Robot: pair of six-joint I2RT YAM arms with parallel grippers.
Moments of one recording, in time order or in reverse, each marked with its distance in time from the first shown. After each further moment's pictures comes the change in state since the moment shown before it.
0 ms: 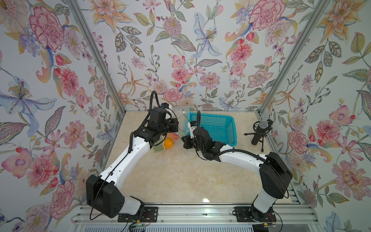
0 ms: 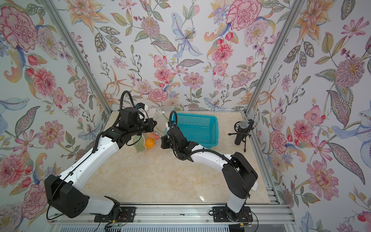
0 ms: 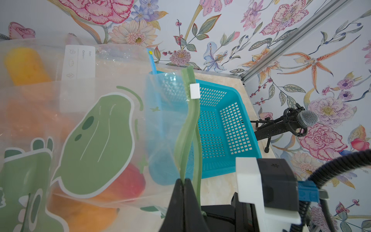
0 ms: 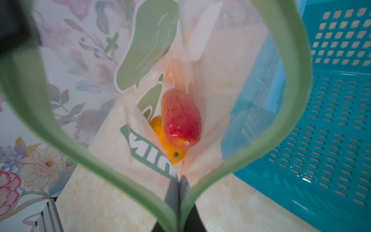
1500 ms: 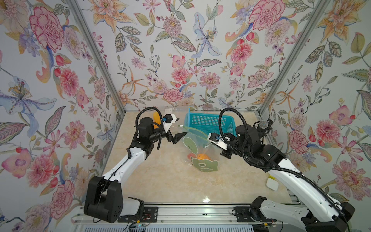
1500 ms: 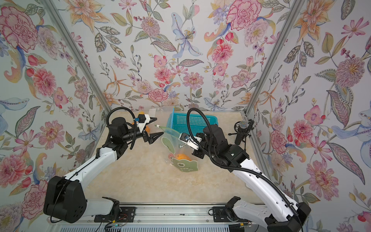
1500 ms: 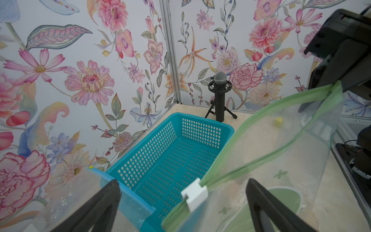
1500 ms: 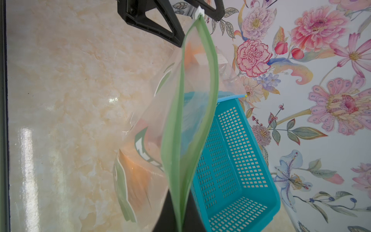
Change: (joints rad) left arm 0.150 -0.048 -0.348 0.688 0.729 0.752; right arm -0.170 -0.622 -0.022 -0.684 -0.185 -1.185
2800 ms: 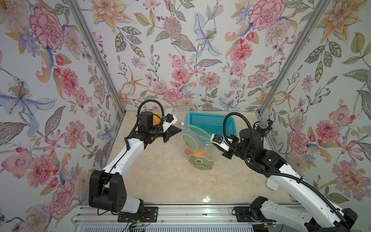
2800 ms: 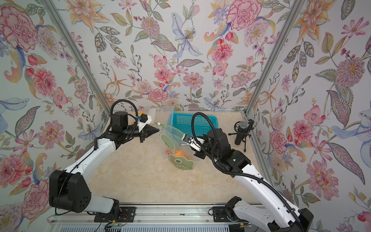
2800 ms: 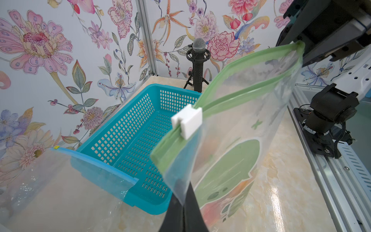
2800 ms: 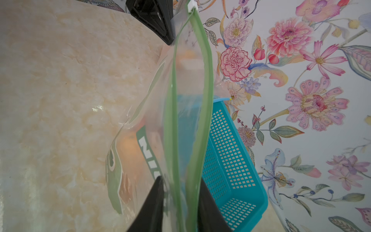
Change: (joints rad) left arm 0.068 0.070 0.151 -0.441 0.119 0.207; right arm -0.031 -0.083 -0.124 0.147 0.019 0.005
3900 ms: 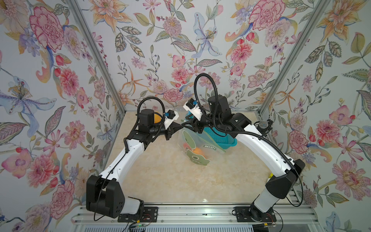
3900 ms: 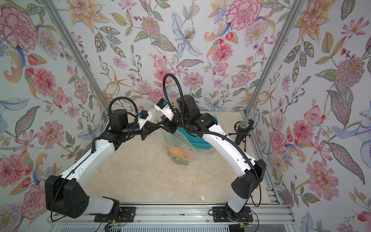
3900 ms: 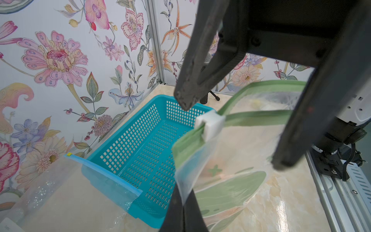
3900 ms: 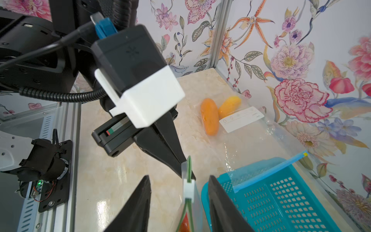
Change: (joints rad) left arm -0.055 -0.045 0.032 0.040 -0.090 -0.122; right arm 0.079 0.690 0.826 -0.166 -0.273 0.398
